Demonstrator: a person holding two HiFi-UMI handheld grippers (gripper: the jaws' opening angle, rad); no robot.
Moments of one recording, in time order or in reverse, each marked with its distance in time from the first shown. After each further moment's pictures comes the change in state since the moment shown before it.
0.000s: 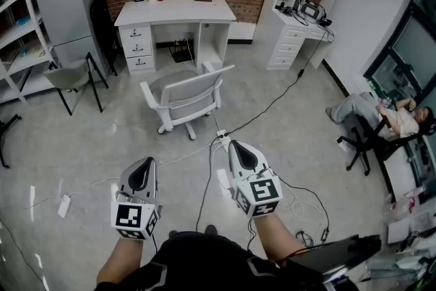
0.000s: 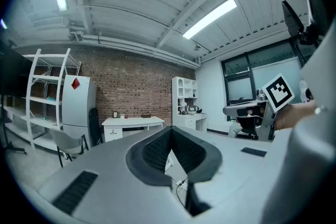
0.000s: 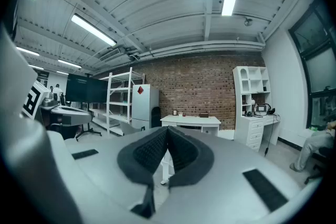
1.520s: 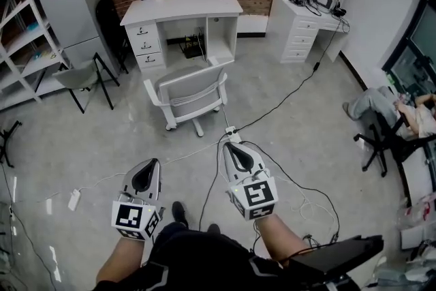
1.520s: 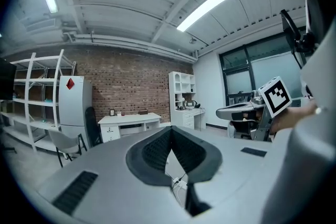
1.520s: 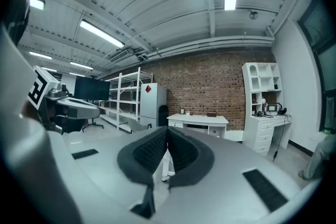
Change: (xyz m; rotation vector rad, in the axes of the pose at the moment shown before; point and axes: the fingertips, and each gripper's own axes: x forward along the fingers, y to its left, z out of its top) left arm 0.044 -0.082 -0.008 0.034 0.057 0.003; right arm -0.009 -0.059 -0.031 -0.016 0.007 0.130
